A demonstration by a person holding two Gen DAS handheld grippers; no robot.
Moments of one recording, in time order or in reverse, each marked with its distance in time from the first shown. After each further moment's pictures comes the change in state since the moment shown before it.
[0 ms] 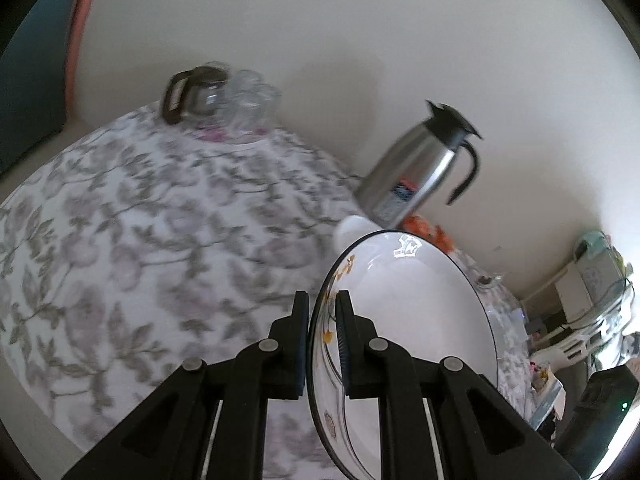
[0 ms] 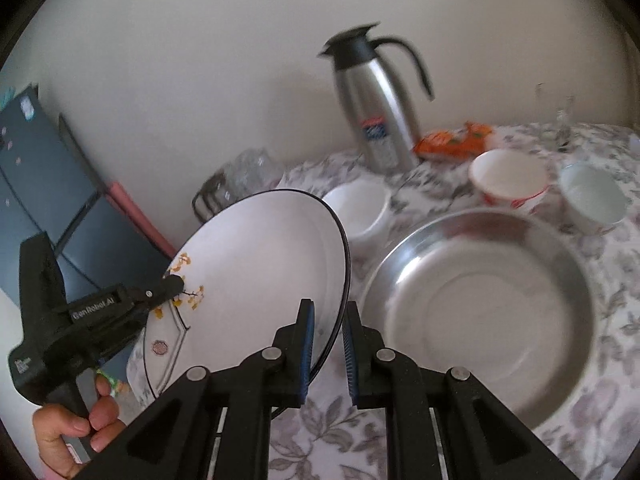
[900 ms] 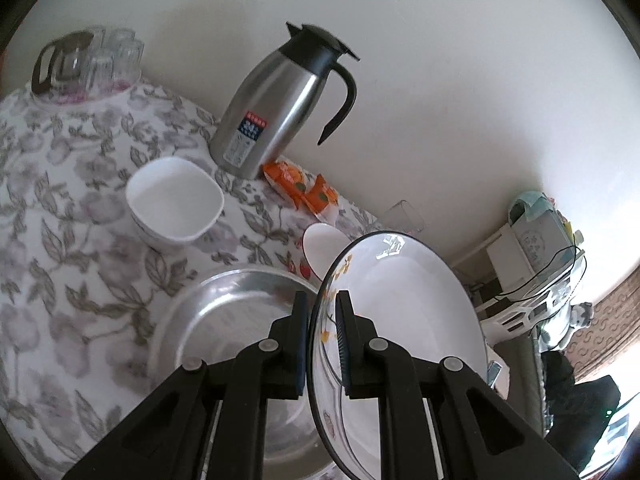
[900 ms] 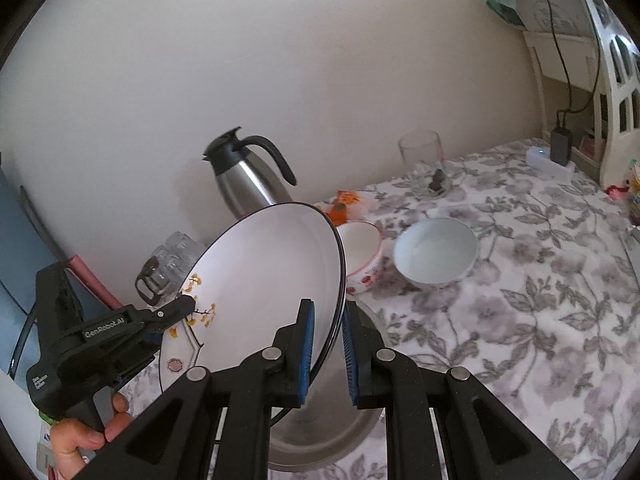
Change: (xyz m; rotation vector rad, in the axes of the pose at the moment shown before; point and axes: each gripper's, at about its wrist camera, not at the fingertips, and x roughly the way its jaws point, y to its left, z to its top) left arm 0.069 -0.148 -0.037 0.018 0.120 -0.254; right arm -0.088 -0.133 0.043 0.120 -0.134 -0.173
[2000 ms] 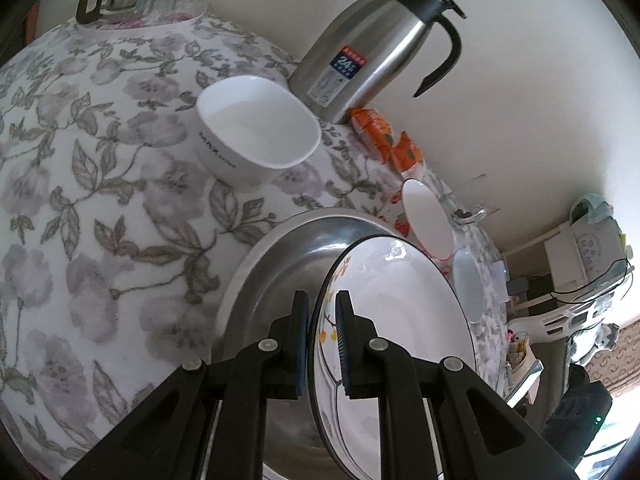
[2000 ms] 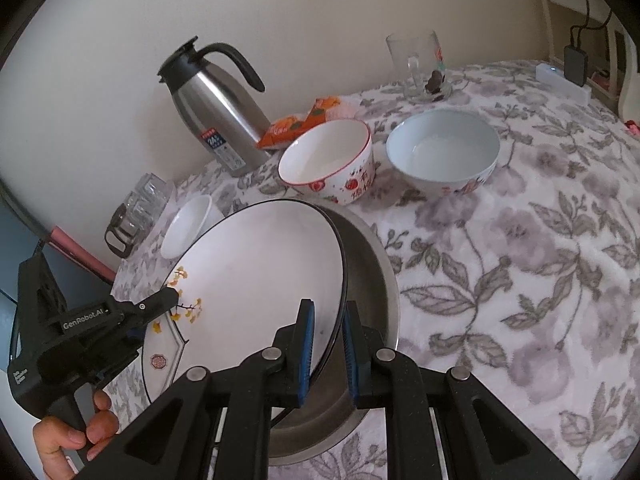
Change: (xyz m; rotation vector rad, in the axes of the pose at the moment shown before) left arm 0.042 0.066 -0.021 -0.125 0.135 0.171; right arm 0.085 -0.013 -0.047 0.020 0.243 -0.026
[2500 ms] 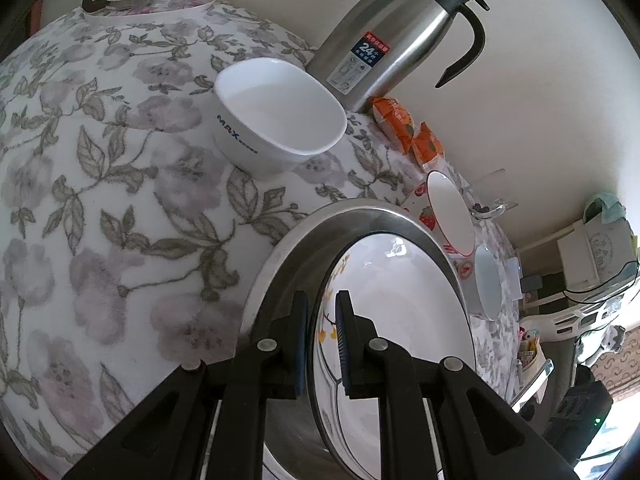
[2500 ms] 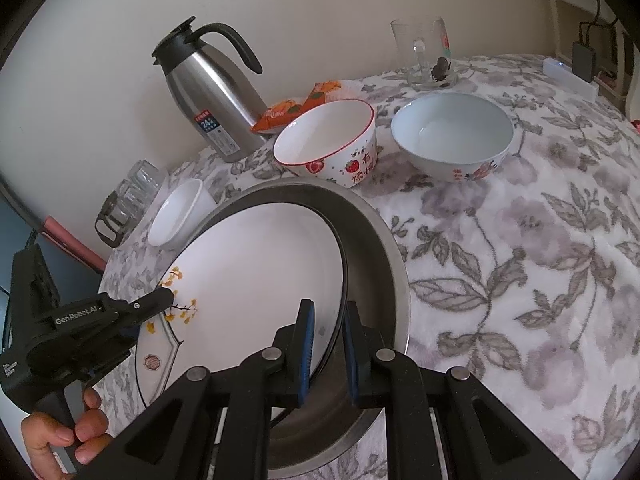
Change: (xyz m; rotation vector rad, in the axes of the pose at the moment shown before) left arm 0.013 0.011 0.000 -0.011 0.031 0.037; right arm 0.022 0.001 -0.005 -0.021 0.021 -0.020
